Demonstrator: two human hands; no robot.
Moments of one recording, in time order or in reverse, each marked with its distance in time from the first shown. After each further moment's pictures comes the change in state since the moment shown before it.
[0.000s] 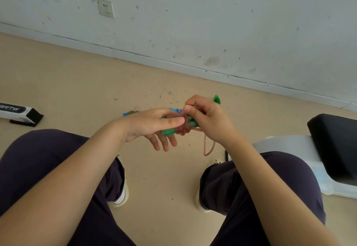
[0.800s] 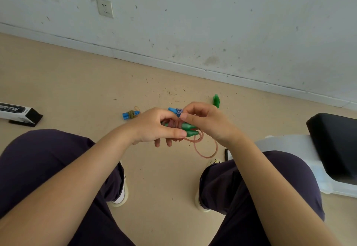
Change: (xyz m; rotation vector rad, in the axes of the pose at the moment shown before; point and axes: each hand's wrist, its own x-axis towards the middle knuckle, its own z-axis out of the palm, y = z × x) left_hand 0.009 -0.009 0.014 0.086 0.171 0.154; right_hand 0.001 0.015 -0.008 0.151 -0.145 0.173
